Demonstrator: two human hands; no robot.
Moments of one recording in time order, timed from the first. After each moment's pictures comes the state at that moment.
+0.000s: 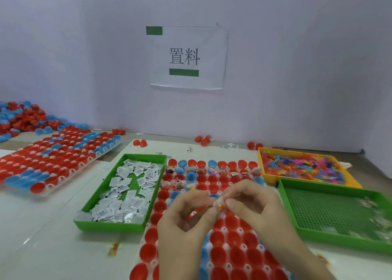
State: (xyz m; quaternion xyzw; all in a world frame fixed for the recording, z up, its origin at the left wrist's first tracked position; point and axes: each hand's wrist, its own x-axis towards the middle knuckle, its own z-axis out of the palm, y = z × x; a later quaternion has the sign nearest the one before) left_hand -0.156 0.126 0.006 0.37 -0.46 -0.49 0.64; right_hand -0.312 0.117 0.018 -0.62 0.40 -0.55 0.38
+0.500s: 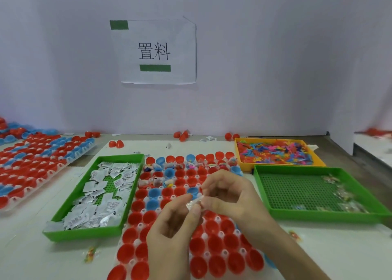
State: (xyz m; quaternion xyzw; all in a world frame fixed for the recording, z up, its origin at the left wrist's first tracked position) left_hand -0.177 0.134 -0.019 0.39 -0.39 -0.55 0.63; right_hand -0.324 0.125 0.013 -0.60 0.38 -0.56 0.43
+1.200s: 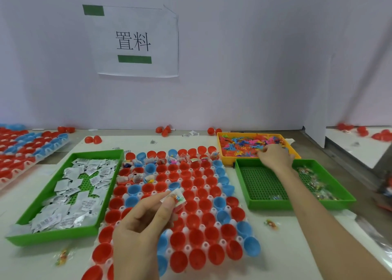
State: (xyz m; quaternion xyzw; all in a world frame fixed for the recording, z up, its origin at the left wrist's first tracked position) left_hand -0.169 0.134 -0.011 0.37 -0.41 -0.55 0.62; right_hand -0.514 0.020 -0.020 -0.40 0.89 -0.20 0.05
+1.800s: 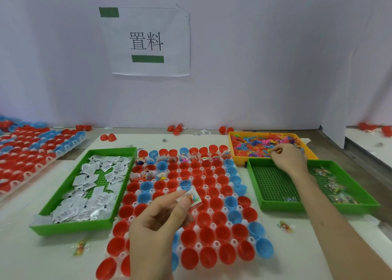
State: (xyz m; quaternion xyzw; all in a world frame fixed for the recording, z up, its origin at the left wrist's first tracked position) left_hand -0.171 0.138 -0.008 0.39 -0.42 -0.54 0.61; right_hand -0.519 0.016 -0.035 -0.43 0.86 -0.27 0.05
